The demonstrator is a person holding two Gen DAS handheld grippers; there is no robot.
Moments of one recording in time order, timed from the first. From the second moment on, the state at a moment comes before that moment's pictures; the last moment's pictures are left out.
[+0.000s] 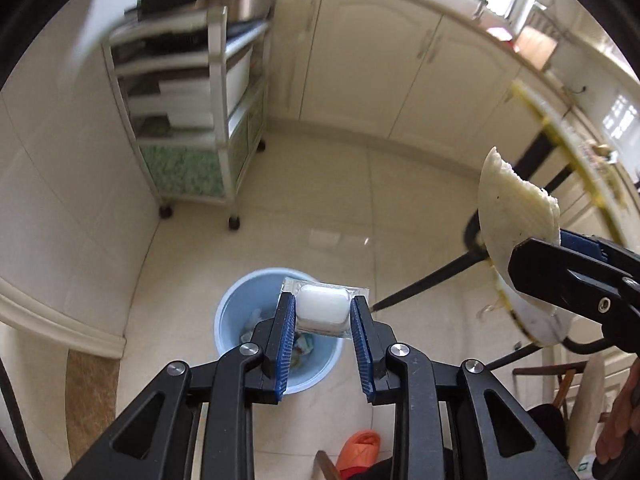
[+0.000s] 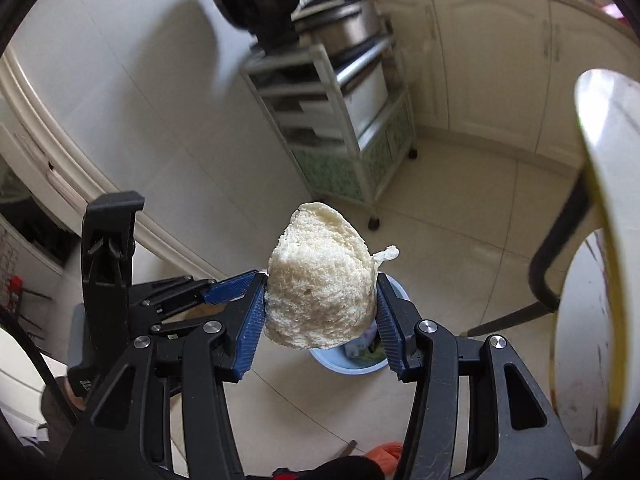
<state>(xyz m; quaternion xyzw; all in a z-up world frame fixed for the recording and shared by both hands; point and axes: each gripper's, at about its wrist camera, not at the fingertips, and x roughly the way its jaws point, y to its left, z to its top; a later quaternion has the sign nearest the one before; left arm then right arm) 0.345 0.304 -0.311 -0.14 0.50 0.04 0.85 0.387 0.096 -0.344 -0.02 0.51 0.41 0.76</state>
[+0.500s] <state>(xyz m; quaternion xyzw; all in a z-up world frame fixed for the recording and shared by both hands) 0.356 0.334 -0.324 -0.15 0.52 0.12 0.83 0.413 0.143 -0.408 -0.01 0.55 0.41 0.73</state>
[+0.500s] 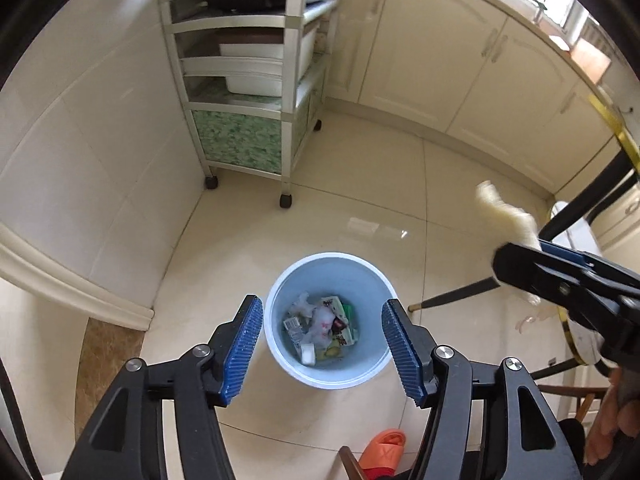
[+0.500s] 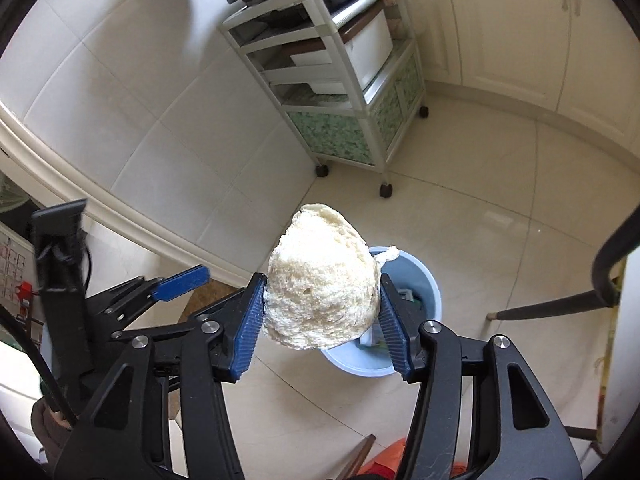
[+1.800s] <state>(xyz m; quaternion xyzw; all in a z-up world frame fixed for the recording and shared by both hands) 0.397 -0.032 -0.137 0.04 0.39 -0.08 0.92 0.395 -0.277 -0.177 0.05 0.37 0.14 0.92</state>
